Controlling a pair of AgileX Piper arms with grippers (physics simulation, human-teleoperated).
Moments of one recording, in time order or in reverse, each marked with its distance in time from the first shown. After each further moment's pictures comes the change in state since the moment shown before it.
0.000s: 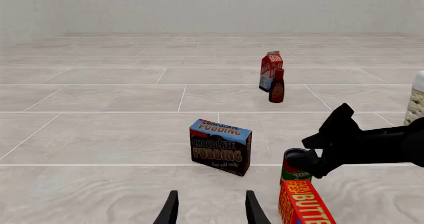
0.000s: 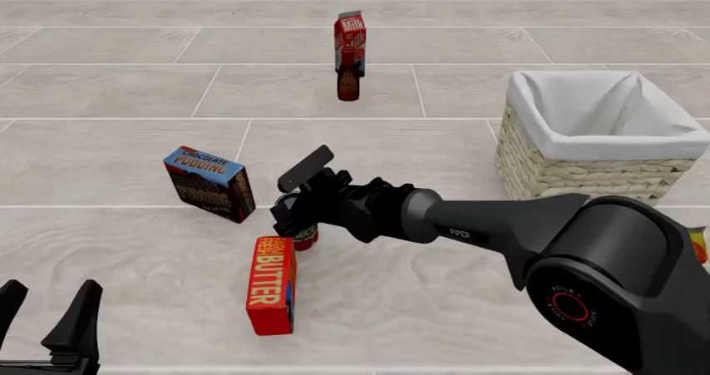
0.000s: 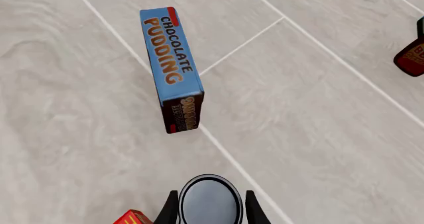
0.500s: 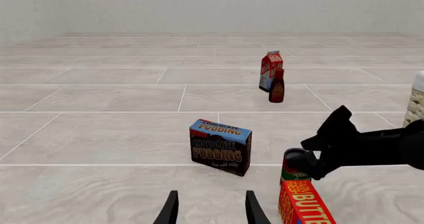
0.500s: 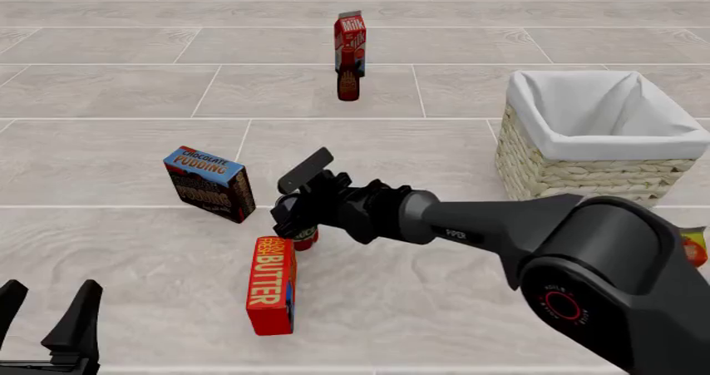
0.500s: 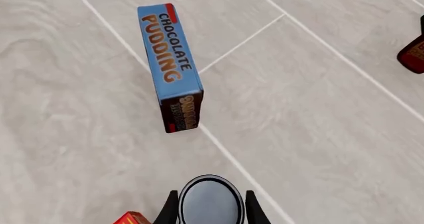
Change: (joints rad) left arm 0.000 0.000 0.000 0.000 0.000; right arm -0.001 0.018 -0.008 -0.003 0.002
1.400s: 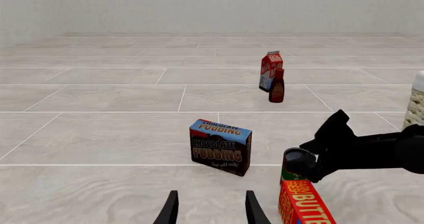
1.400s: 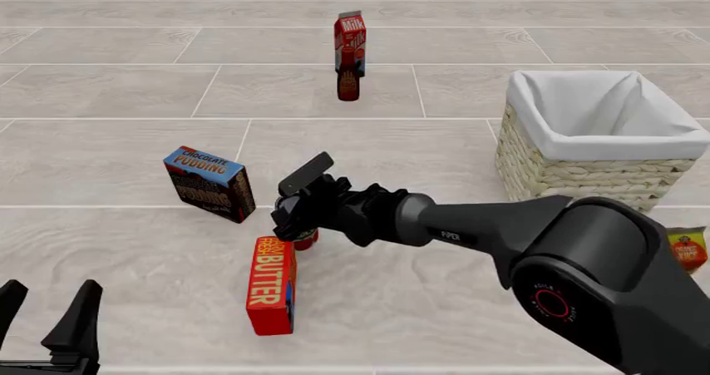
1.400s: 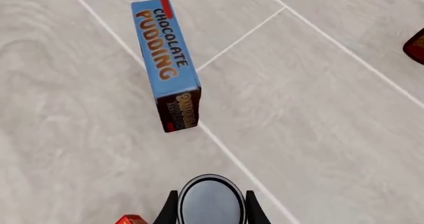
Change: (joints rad) left arm 0.000 0.000 0.000 0.000 0.000; right arm -0.001 0.027 -0.007 -0.012 0.007
